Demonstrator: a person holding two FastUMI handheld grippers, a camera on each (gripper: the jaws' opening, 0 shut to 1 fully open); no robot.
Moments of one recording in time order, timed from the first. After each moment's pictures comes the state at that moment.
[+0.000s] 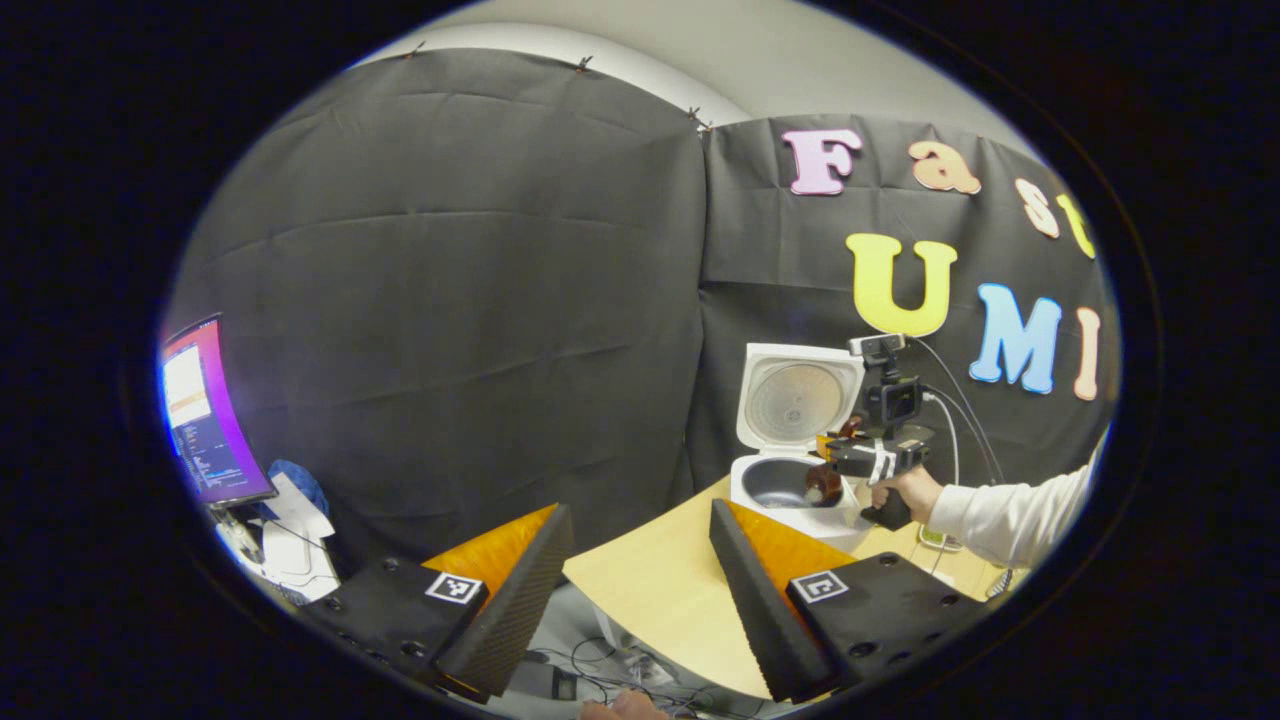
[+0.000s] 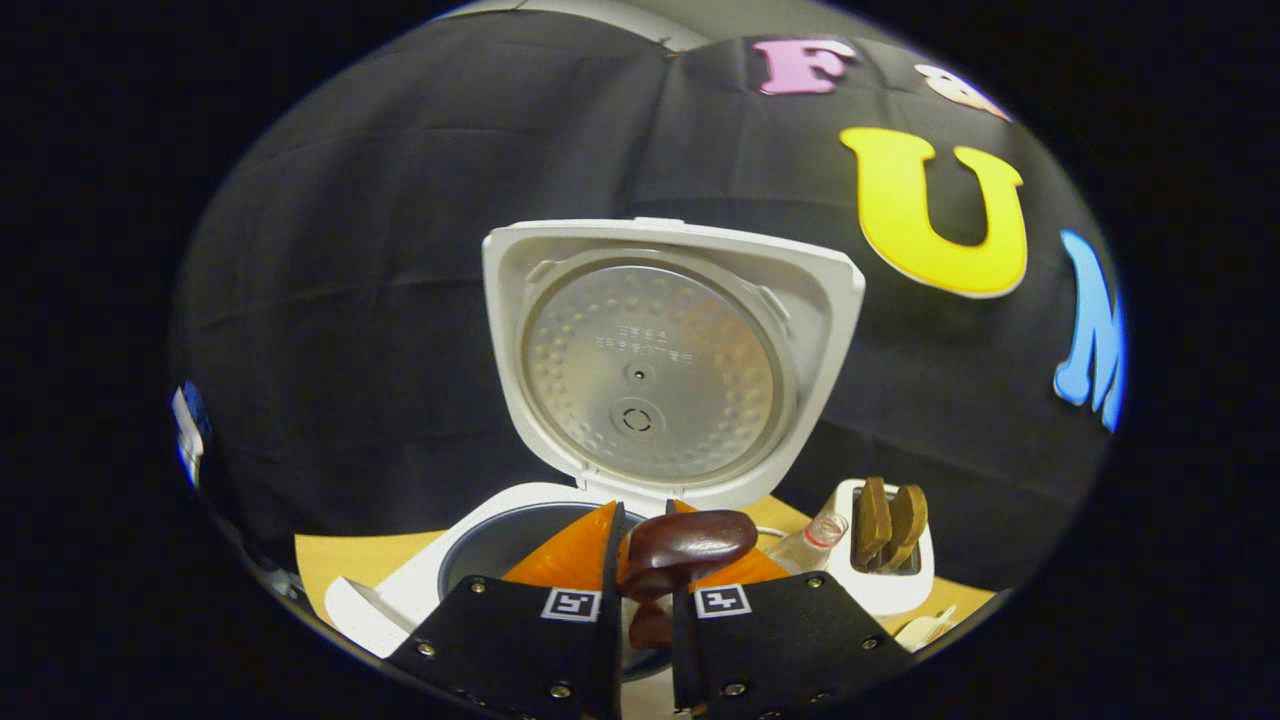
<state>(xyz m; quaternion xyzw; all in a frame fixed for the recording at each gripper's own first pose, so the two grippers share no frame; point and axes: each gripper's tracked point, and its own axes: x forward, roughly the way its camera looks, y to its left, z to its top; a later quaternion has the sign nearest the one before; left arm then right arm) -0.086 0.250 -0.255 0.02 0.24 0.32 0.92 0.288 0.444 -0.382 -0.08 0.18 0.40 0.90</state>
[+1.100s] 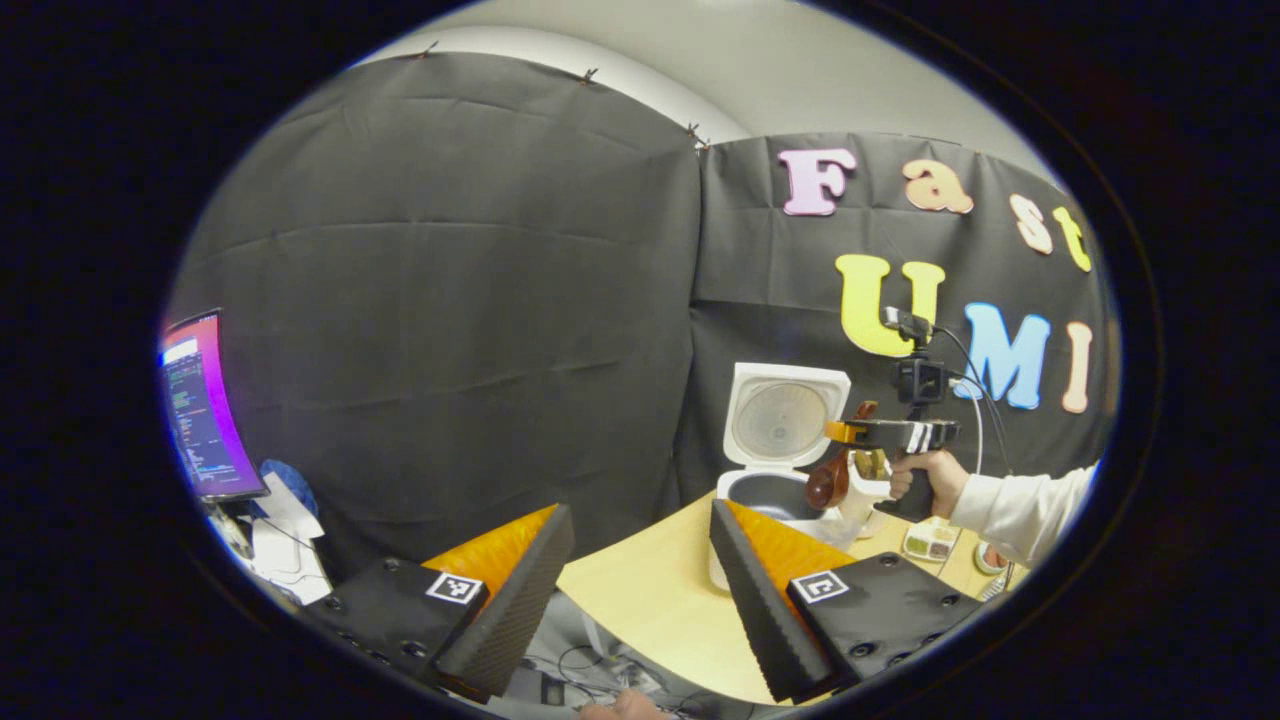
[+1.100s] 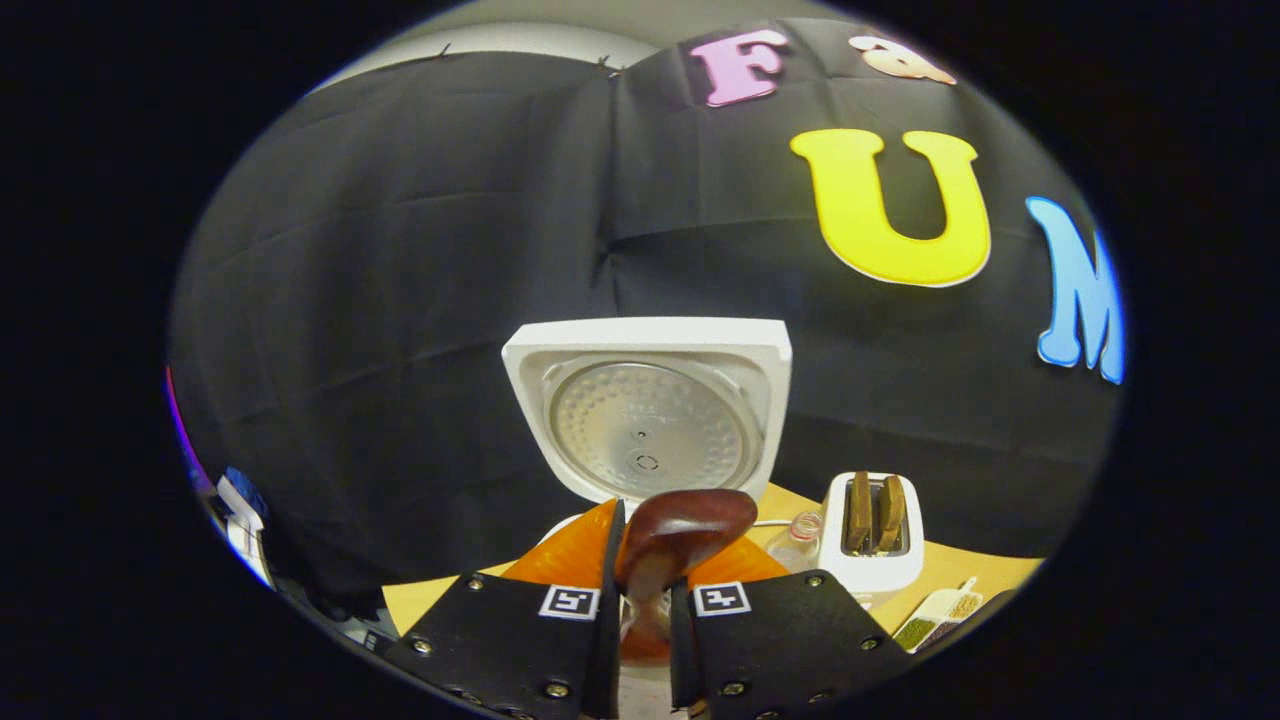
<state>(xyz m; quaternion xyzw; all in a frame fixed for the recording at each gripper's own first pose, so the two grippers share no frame) -0.090 0.239 -0.234 0.01 0.20 0.30 0.93 0.270 0.384 -0.291 0.07 0.24 0.38 0.89</state>
